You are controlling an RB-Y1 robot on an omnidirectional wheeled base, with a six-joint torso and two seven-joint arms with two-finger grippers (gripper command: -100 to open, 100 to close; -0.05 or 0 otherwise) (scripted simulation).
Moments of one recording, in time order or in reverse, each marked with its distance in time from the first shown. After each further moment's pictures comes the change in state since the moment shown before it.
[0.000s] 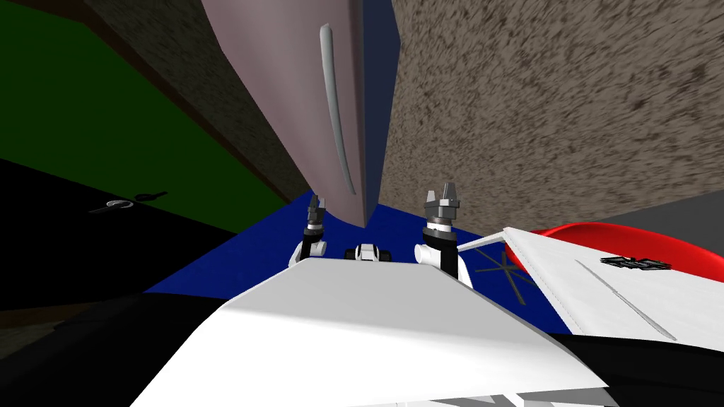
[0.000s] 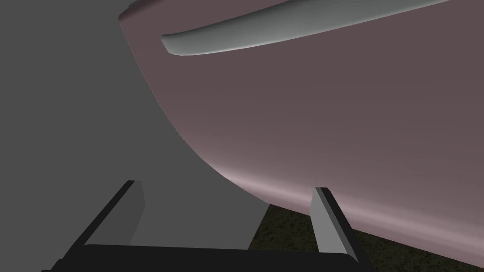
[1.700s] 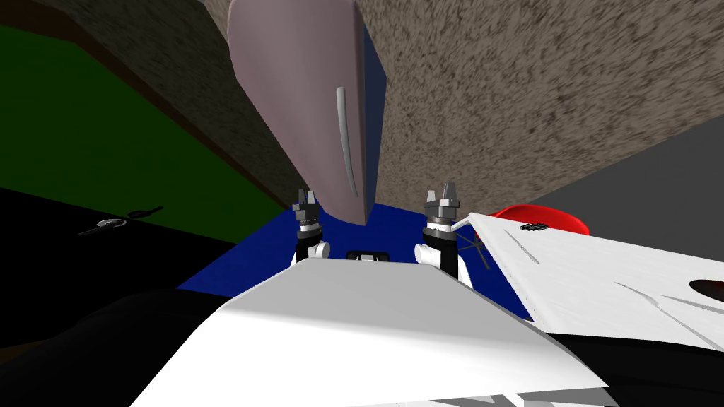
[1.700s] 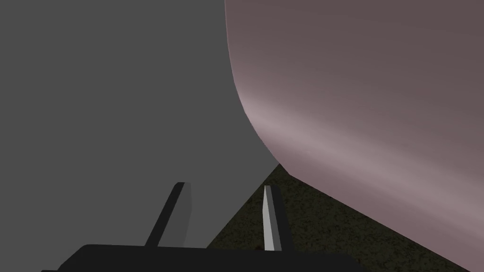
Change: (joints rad) left arm 0.134 -0.203 -0.059 -0.313 0.031 0.109 0.055; right arm 0.000 0.000 0.000 0.000 0.000 0.000 0.000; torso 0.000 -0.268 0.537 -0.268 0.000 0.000
